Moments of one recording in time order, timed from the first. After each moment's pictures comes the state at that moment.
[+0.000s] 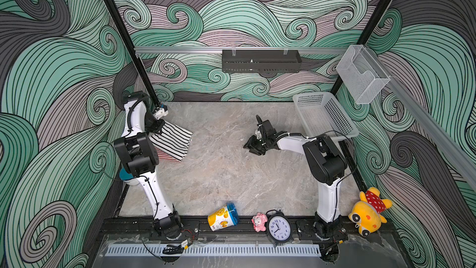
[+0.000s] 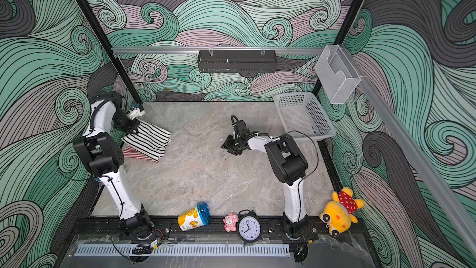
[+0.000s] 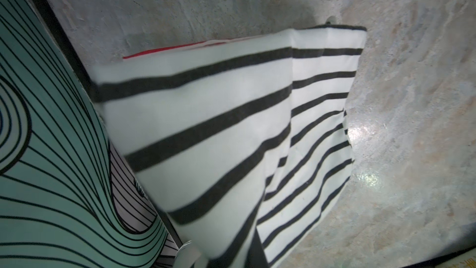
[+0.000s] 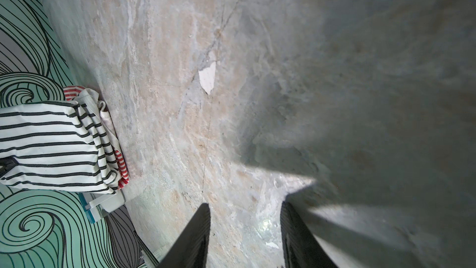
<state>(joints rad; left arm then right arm) 0.37 2.11 2.06 -1.40 0.08 0.68 0.52 2.03 1.25 -0.22 -0.42 0.89</state>
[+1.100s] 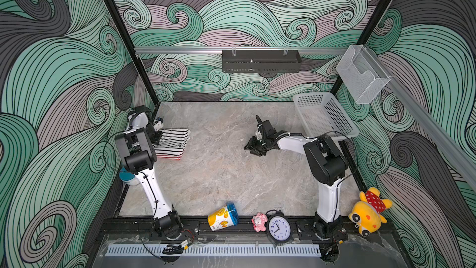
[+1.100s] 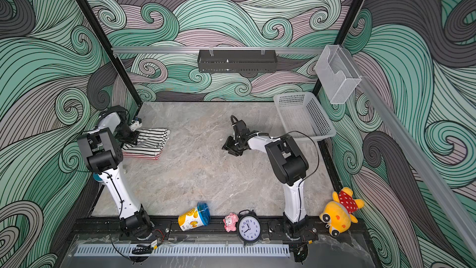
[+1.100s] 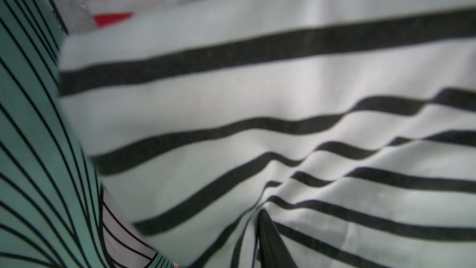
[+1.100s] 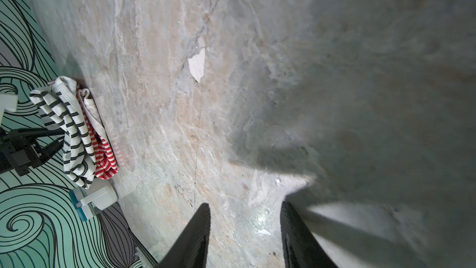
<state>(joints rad) 0.43 2.19 1.80 -1.07 -0.09 0.59 0.52 2.02 1.25 -0.28 -0.42 0.87</state>
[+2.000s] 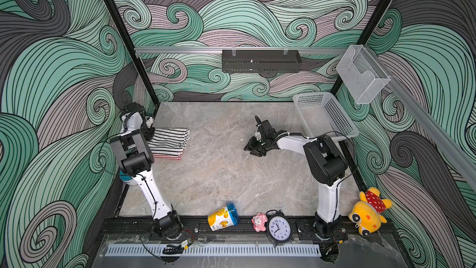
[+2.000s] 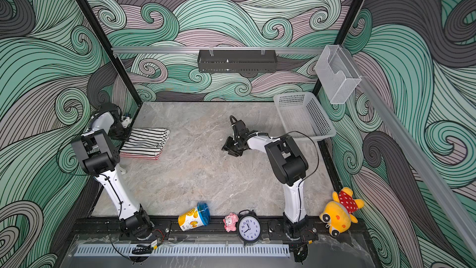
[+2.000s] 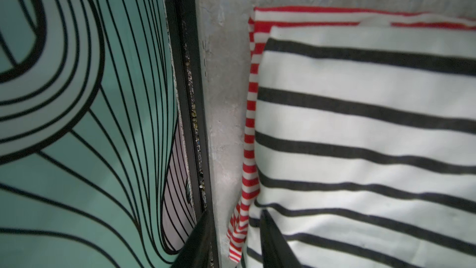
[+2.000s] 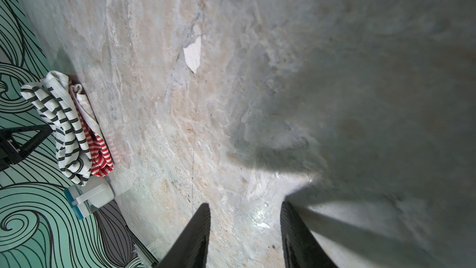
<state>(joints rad) 0.47 2.17 1.83 -1.00 -0.15 0.52 0.53 2.02 1.27 -0.32 -0.42 0.87</state>
